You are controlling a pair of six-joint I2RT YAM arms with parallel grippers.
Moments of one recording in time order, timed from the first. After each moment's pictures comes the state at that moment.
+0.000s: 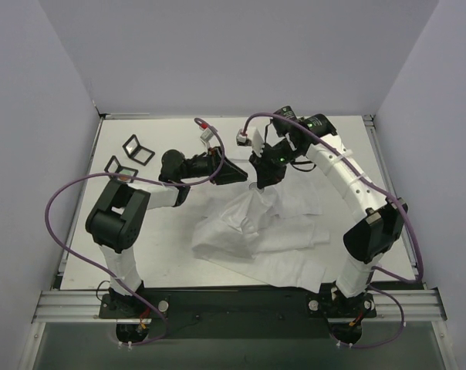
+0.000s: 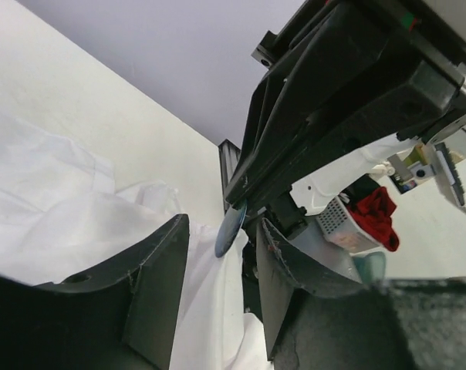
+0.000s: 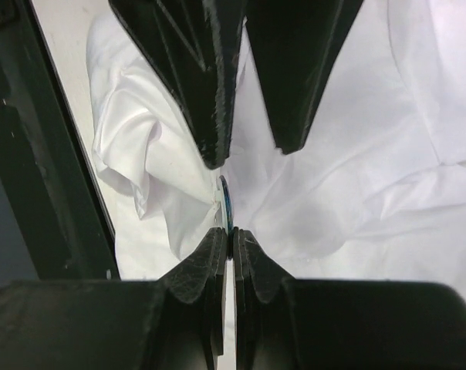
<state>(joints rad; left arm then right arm) -0.44 1.88 0.97 1.30 1.07 -1.17 0.50 1.76 1.82 -1.23 -0.56 -0.63</state>
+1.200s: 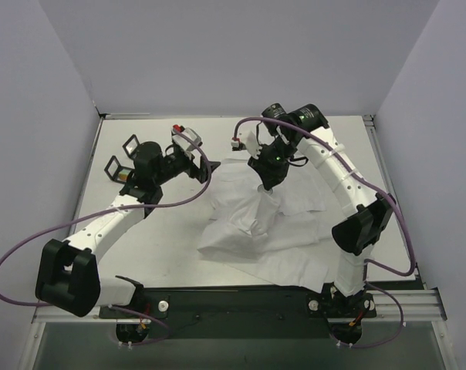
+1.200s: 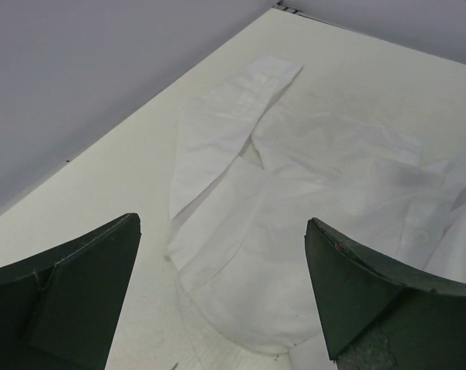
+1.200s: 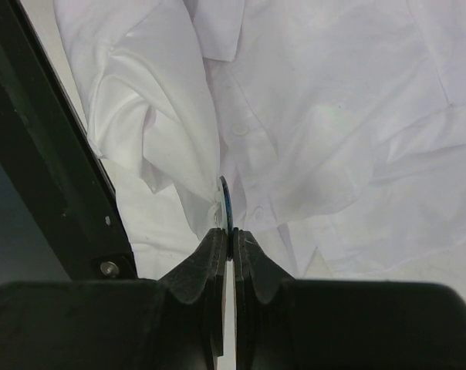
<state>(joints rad) -0.38 1.33 0.90 0.36 0.46 0.09 0.57 1.87 2.08 -1.53 -0.33 -0.65</state>
